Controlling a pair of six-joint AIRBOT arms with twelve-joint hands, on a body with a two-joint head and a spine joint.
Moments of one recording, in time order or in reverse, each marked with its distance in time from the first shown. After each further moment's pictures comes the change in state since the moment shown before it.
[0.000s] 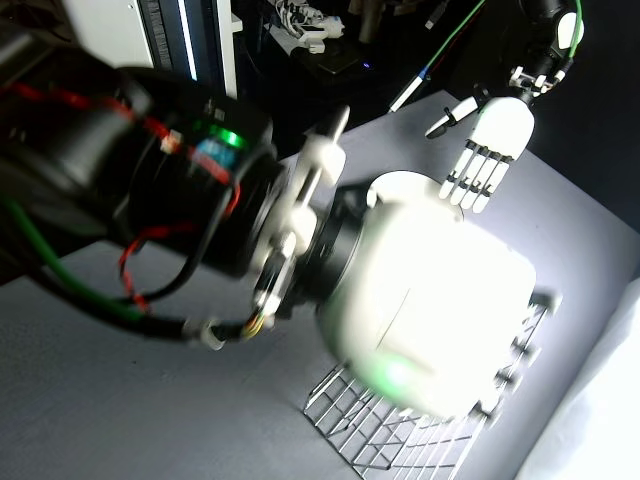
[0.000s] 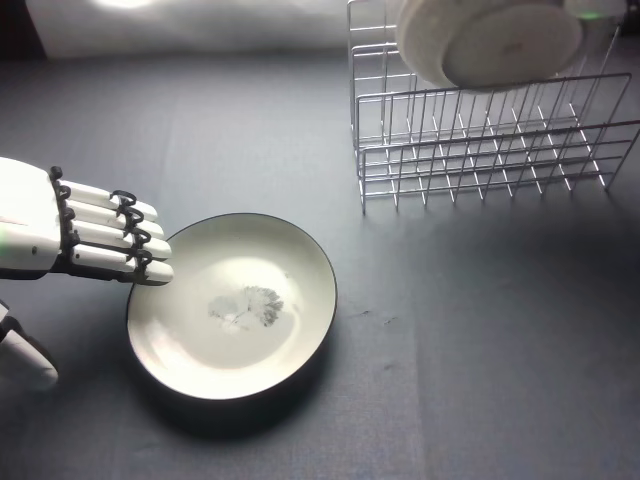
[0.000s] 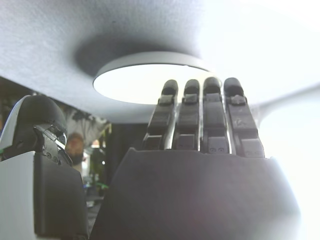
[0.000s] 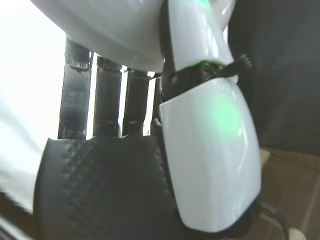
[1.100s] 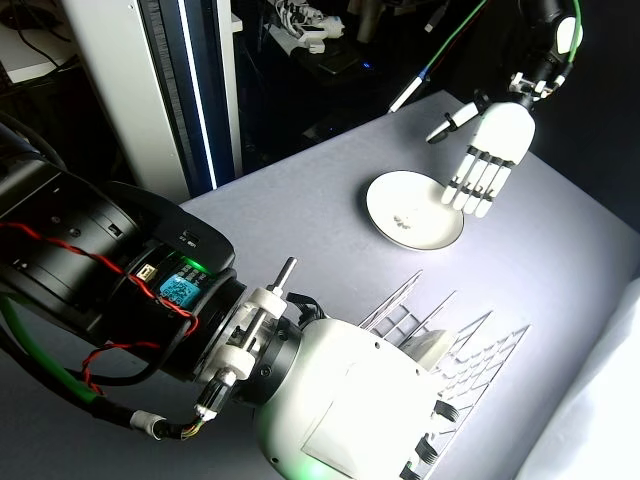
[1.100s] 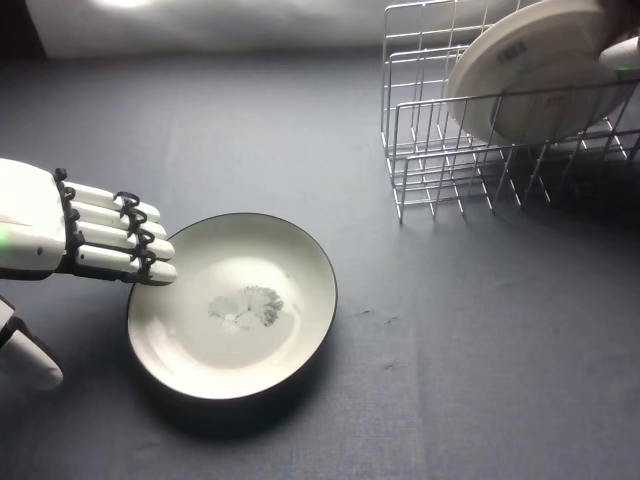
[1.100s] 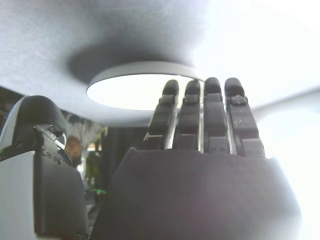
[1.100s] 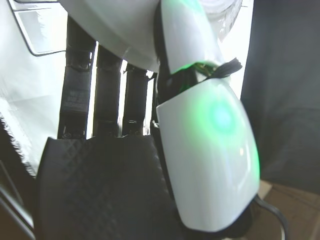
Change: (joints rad) left arm 0.002 -0.005 -0.001 -0.007 0.003 -0.005; right arm -0.185 -0.039 0.094 -0.067 0.099 -0.001
